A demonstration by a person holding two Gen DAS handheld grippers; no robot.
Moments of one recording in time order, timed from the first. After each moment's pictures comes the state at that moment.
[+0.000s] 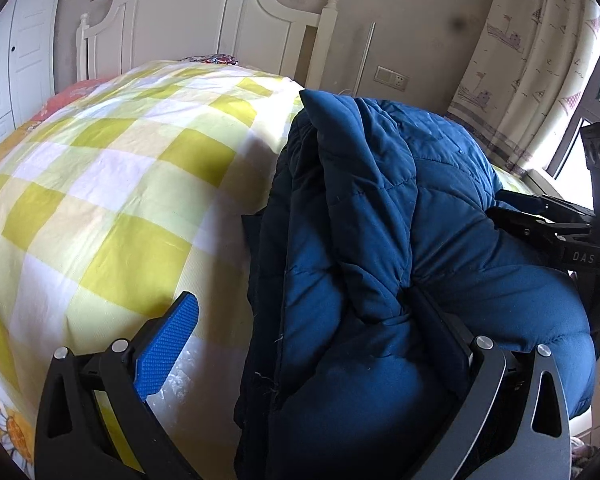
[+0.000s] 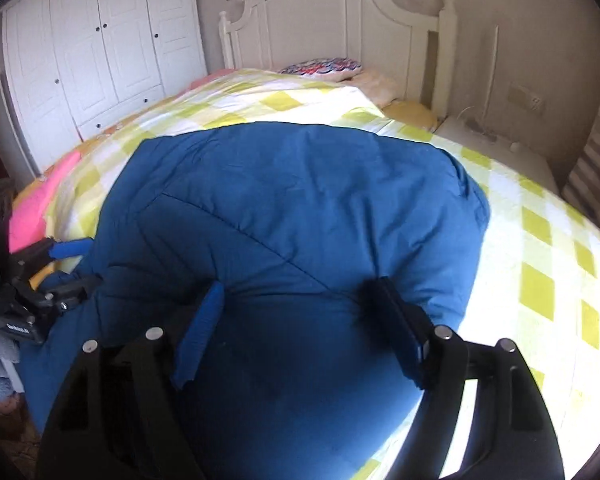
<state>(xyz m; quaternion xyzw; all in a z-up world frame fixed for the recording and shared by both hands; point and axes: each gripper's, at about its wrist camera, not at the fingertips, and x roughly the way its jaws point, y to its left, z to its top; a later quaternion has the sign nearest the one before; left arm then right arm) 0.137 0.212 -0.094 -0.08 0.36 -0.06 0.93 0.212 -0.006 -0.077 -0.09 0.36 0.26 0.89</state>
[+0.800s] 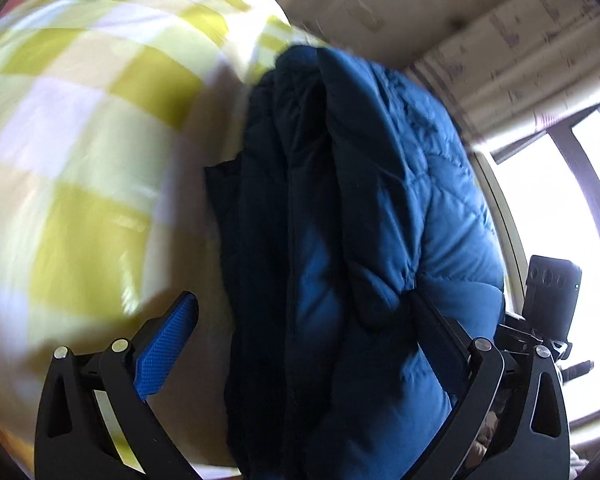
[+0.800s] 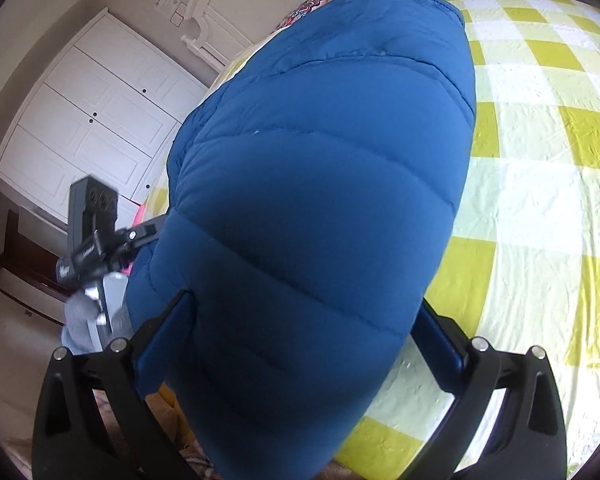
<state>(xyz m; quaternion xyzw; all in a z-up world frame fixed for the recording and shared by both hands) 0.194 0.254 -0.096 -0.20 0.52 -0.21 0.80 0.154 -0.059 -0.121 0.19 0.49 0.32 0.79</state>
